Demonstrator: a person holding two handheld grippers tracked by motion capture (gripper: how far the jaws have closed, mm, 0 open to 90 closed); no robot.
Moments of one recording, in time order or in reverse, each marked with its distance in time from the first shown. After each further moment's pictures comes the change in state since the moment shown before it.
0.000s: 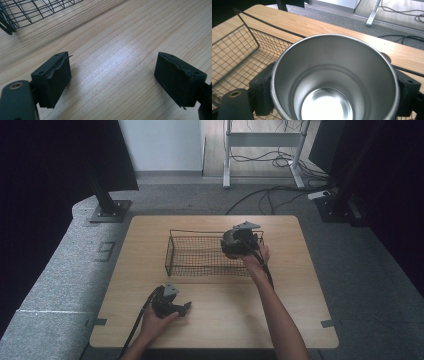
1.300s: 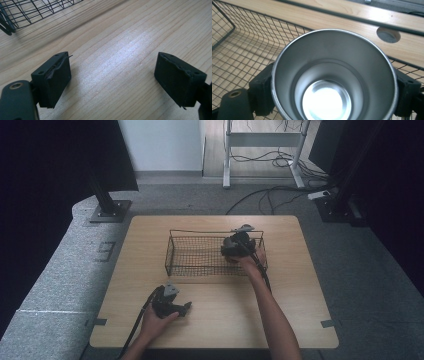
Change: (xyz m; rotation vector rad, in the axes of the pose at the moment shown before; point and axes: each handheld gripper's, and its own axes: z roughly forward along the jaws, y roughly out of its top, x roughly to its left) left arm 0.000 0.000 0.000 -0.001 0.000 0.001; right arm -0.007 -0.020 0.042 0.150 -0.038 0.044
